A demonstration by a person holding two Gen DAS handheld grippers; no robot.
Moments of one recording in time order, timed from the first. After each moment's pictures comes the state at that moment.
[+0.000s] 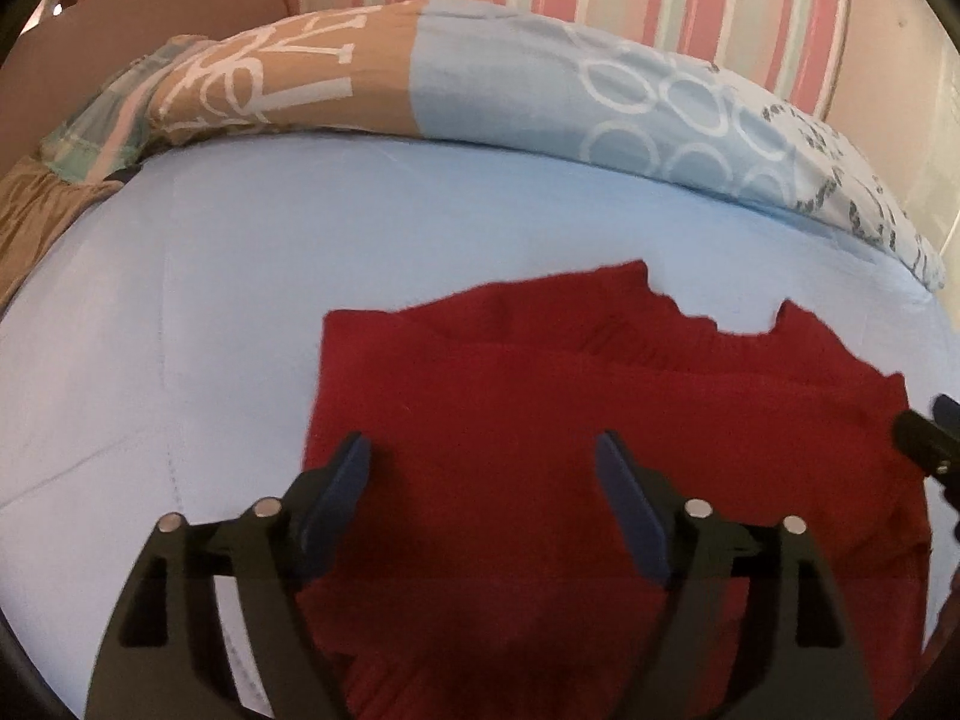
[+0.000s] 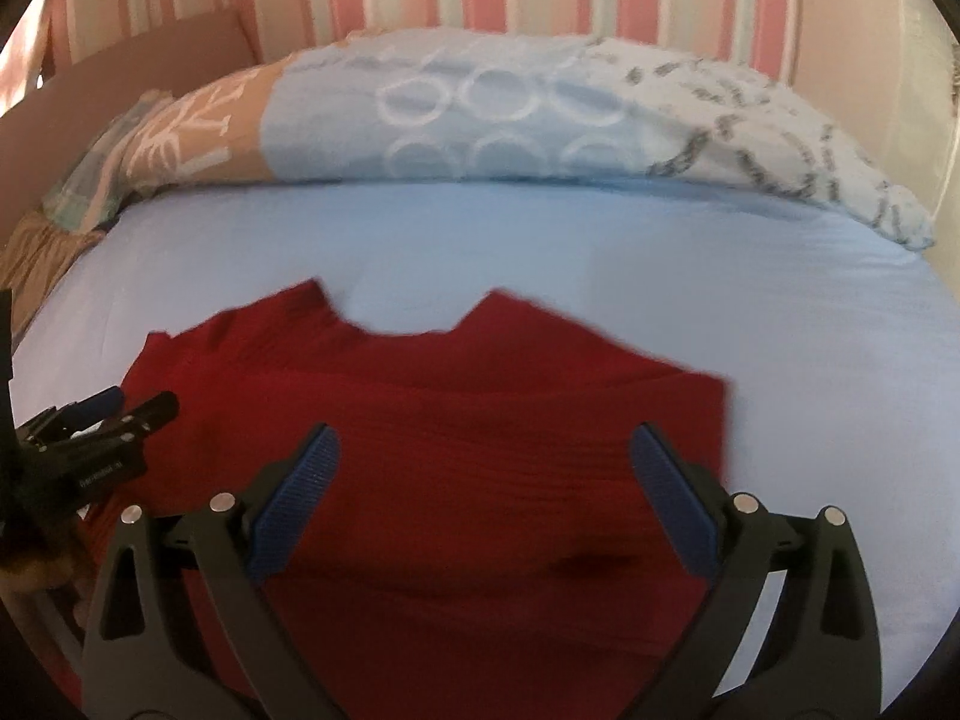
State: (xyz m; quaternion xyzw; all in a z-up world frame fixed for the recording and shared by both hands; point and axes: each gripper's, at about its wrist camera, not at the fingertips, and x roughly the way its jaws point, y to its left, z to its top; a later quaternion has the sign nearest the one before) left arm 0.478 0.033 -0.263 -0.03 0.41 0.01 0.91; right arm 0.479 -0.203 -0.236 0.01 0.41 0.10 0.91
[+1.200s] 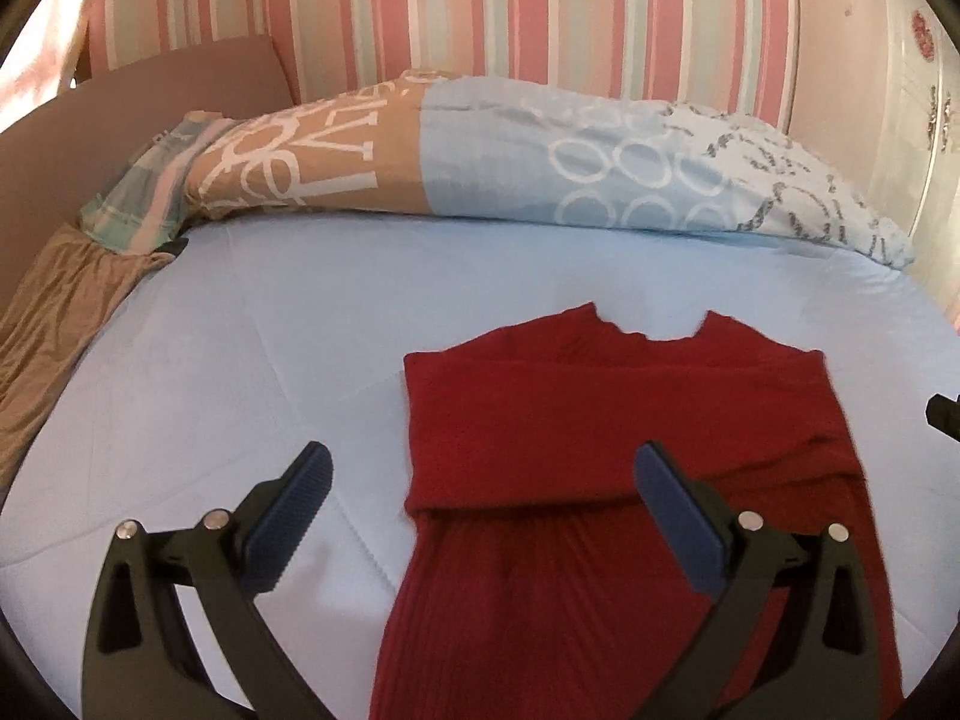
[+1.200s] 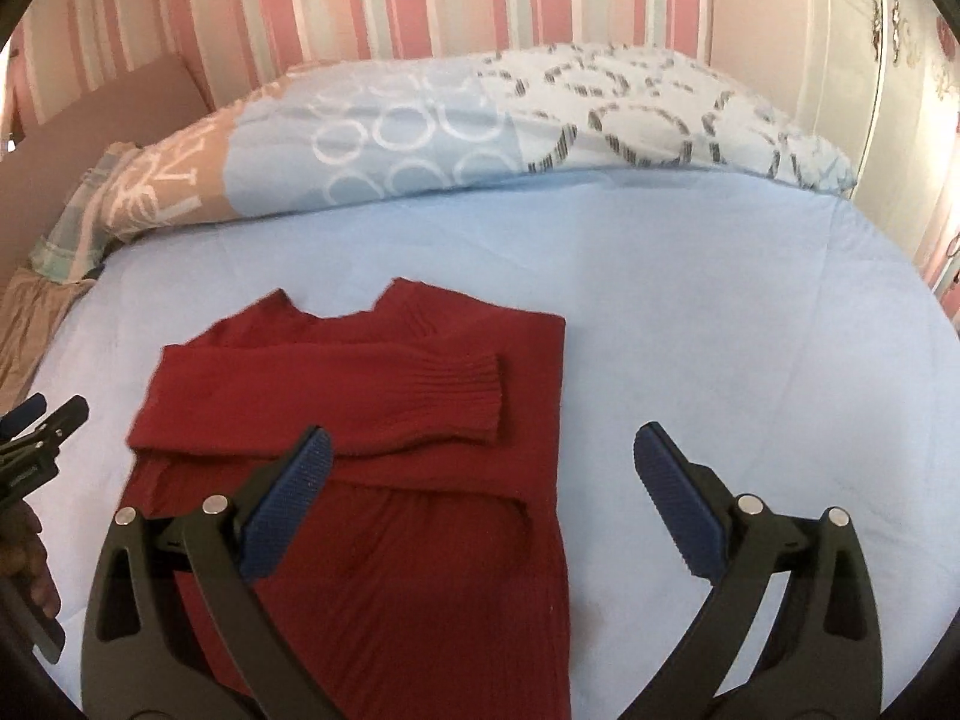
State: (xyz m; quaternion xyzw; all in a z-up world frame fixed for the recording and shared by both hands) left arm 0.370 0.037 -0.157 0.01 0.37 0.01 0.93; right arm 0.357 -0.288 -0.150 0.04 0.39 0.02 0.92
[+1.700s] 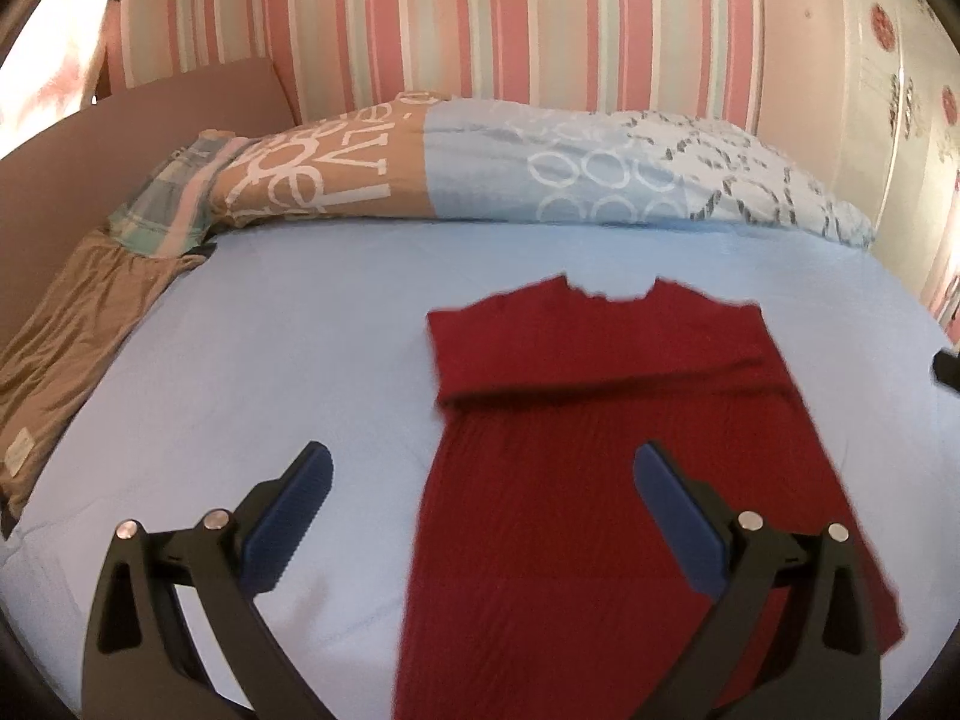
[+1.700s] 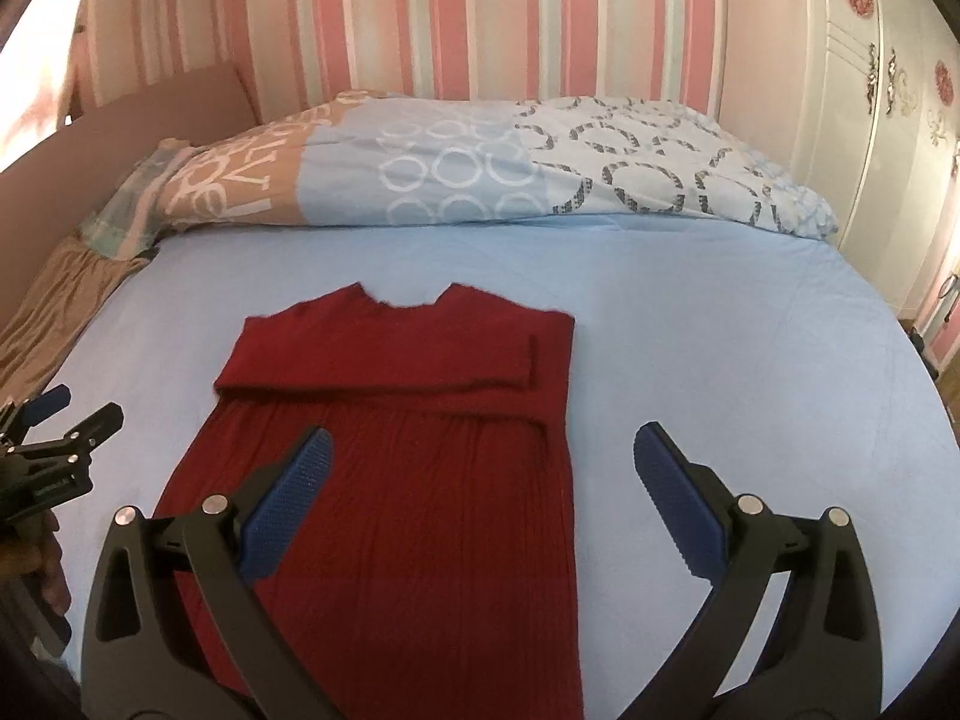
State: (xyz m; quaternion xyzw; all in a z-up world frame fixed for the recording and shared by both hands) left arm 0.236 0.049 -0.128 0.03 0.36 -0.01 0.93; right arm 0.220 -0.267 -0.105 0.01 0.35 0.04 0.94
